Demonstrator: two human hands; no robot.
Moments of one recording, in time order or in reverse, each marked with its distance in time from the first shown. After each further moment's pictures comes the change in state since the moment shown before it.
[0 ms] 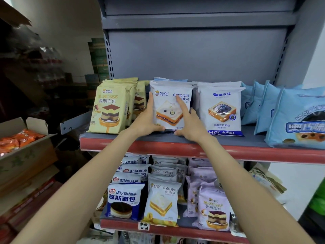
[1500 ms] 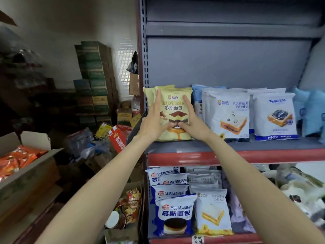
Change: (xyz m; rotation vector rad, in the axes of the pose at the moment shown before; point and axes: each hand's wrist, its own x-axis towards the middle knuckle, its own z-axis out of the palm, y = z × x) left_hand -0.009 -0.137 -0.113 -0.041 0.204 0.145; right_hand 0.057 -0.157 0.097 0.231 0.044 -0.021
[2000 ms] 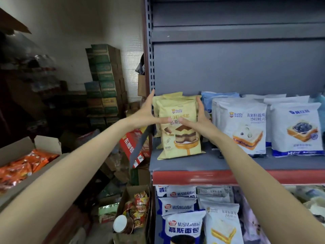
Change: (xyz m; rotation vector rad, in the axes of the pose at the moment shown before) left_hand 0.058 -0.016 -0.063 -0.263 -0.373 -0.185; right_hand 0.049 0.008 -0.013 0.265 0.012 0.202
